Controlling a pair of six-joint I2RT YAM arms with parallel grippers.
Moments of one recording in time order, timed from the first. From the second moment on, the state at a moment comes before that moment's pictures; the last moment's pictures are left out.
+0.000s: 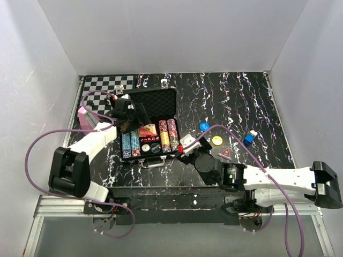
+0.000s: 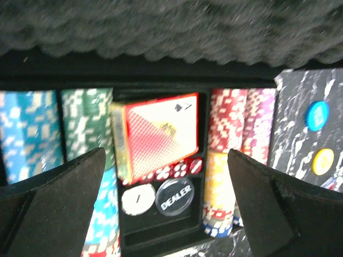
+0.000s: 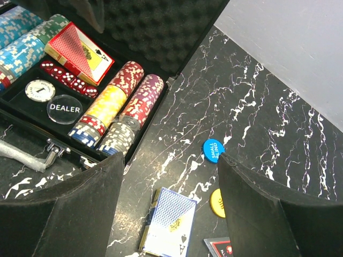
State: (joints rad) left arm -0.31 1.48 0.93 -0.24 0.04 -0.62; right arm 1.41 1.03 0.64 0.11 0.90 -0.18
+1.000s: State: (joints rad) left arm -0.33 1.56 0.96 -0.28 0.09 -0.58; right arm 1.41 1.05 0.64 0.09 0.91 -0.15
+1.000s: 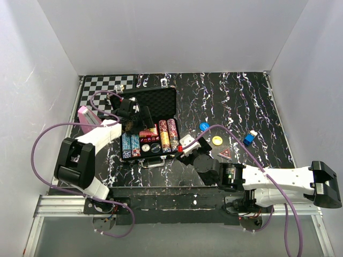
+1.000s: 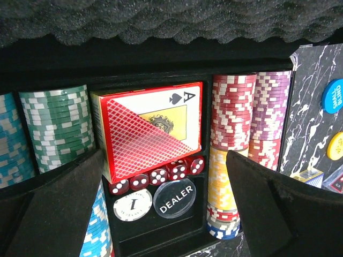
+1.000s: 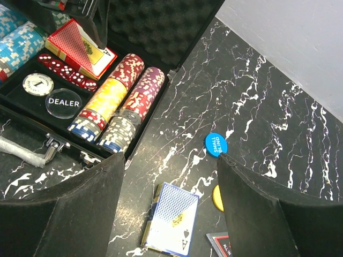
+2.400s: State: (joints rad) left arm -0.40 1.28 0.95 -0.46 0.12 -0.44; right arm 1.17 0.94 0.66 -0.20 0.82 0.15
